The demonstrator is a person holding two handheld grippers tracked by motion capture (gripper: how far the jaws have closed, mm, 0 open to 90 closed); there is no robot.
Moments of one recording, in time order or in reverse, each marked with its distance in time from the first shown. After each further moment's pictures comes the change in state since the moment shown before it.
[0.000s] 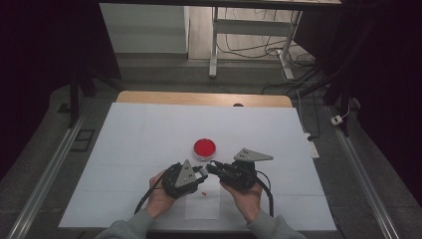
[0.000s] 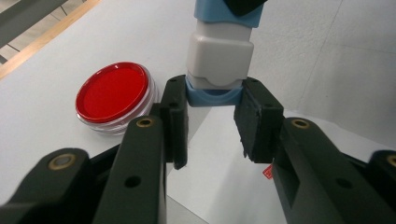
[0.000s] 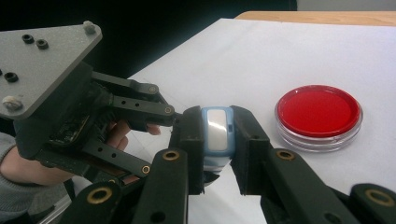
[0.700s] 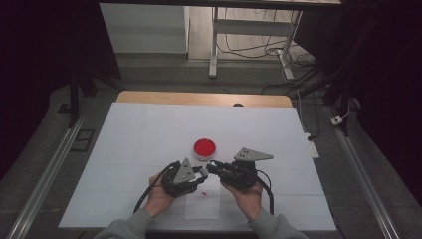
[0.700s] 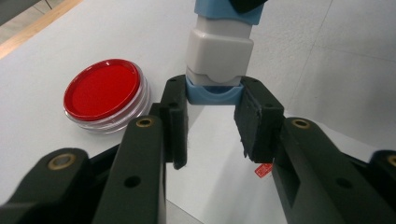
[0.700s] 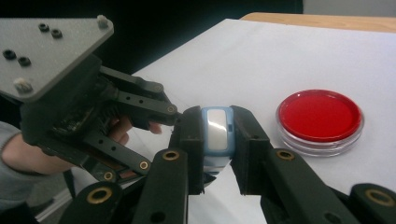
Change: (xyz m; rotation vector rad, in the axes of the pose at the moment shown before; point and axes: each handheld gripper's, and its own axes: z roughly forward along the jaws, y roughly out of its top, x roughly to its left) left arm 0.005 0.000 0.000 -0.001 -0.052 -0.031; right arm -0.003 0.001 -0.001 0.001 0.026 -0.026
